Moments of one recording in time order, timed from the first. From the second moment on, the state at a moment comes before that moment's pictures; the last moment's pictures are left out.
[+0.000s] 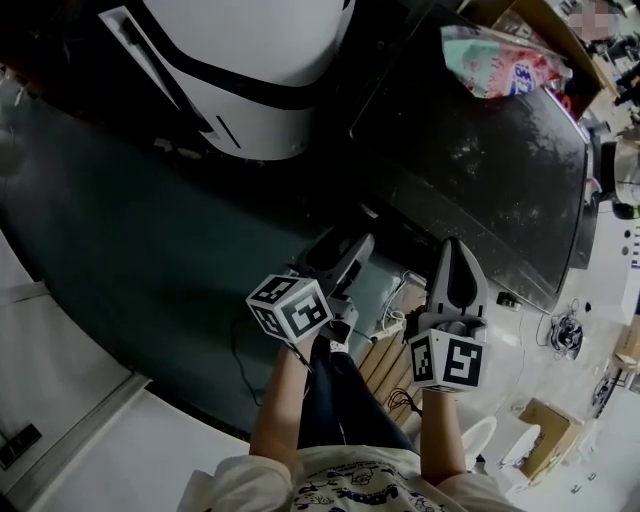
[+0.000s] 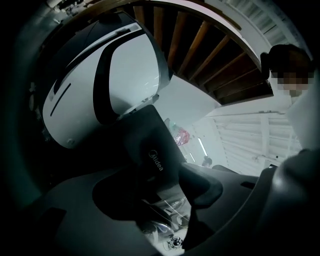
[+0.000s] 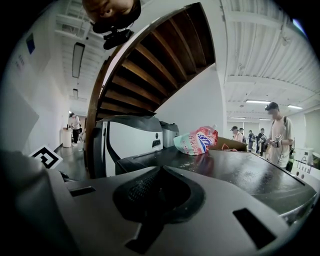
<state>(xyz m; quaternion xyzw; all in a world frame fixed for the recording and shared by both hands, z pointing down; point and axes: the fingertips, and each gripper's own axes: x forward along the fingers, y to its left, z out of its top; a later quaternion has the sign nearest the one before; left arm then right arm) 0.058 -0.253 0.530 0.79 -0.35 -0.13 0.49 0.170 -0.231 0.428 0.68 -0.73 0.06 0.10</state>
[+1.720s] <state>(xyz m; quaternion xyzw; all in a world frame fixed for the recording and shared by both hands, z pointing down) 0.085 -0.289 0.578 0.74 -0.20 -0.34 0.55 0.182 -0.243 0.472 0.70 -0.70 0.06 0.06</state>
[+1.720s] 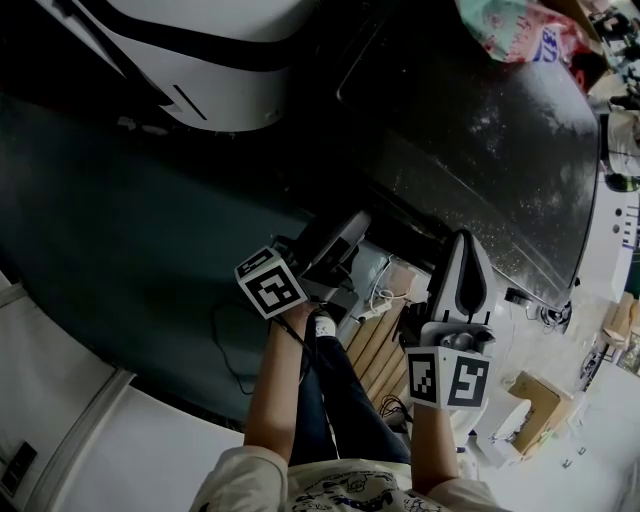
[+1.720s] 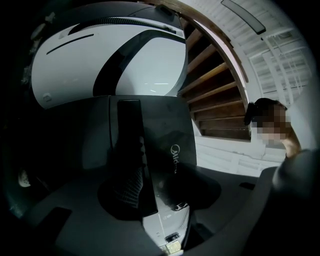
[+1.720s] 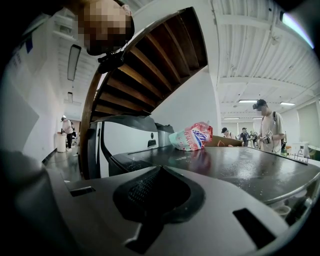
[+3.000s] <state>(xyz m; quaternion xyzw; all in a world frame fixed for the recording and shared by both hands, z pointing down) 0.082 -0.282 0.578 0.74 -0.14 -0.38 0.54 0.181 -0.238 0.476 0.71 -0.70 0.07 0.05</state>
